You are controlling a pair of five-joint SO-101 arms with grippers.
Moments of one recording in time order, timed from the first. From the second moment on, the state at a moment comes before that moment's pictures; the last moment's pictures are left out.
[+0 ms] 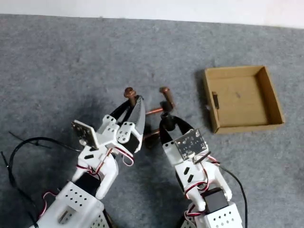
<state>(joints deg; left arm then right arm) 23.3 -72.4 94.7 -21.3 26.1 -27.2 -103.5 96.0 27.8 15.3</state>
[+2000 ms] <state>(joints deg) 23.5 -72.7 92.0 -20.8 36.2 -38.9 -103.5 96.0 23.1 15.3</state>
